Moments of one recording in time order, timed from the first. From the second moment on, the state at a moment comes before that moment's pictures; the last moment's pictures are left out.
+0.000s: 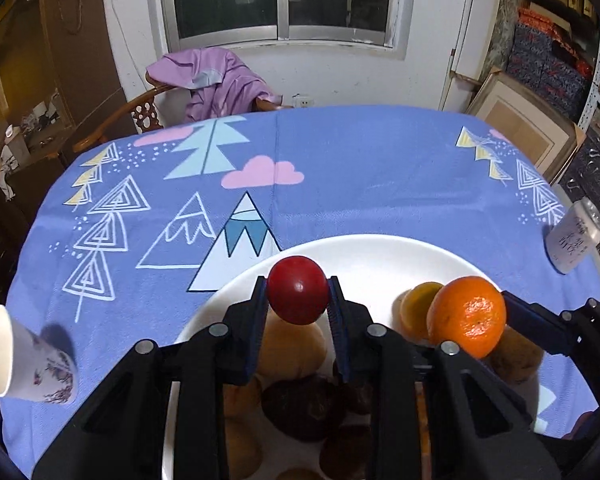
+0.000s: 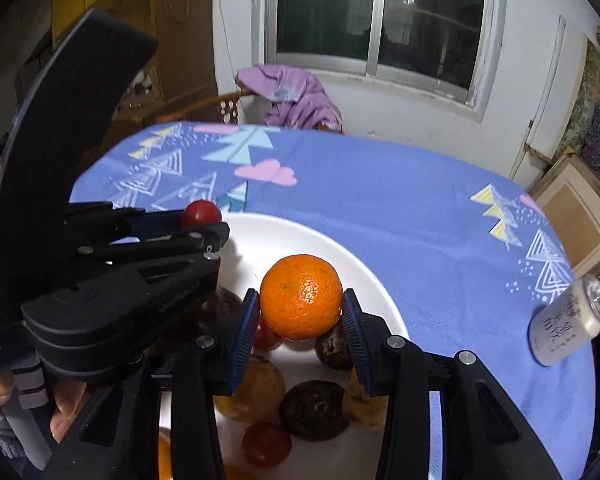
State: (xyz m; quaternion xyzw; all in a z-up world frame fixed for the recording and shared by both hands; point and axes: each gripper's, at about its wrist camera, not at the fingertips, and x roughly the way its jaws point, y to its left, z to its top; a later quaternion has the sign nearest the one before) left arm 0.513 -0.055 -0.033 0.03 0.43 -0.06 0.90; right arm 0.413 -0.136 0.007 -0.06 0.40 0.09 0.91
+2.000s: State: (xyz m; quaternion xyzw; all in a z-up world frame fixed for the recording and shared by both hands) left arm 0.230 0.021 -0.008 0.01 0.34 0.03 0.94; right arm 0.170 -0.154 0.034 0.05 0.32 0.12 0.94
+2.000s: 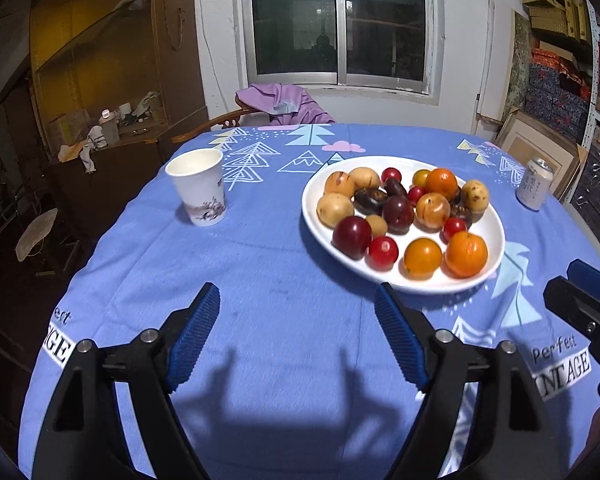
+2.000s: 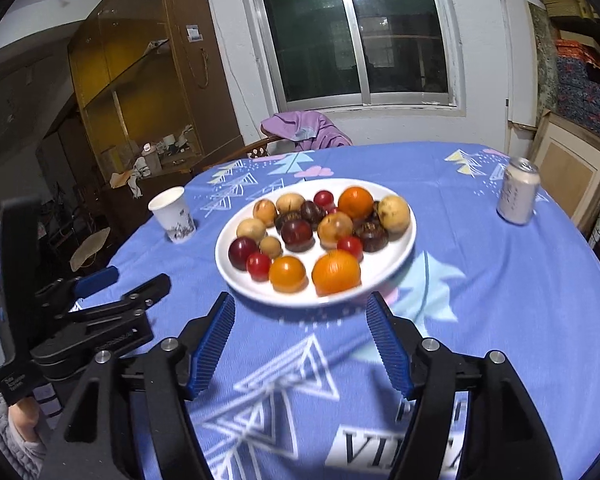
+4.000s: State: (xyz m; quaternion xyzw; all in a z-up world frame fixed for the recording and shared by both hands) left arm 0.182 0.002 -0.026 0.04 0.32 0.01 0.95; right arm 0.137 -0.142 0.008 0.00 0.30 0.05 0.95
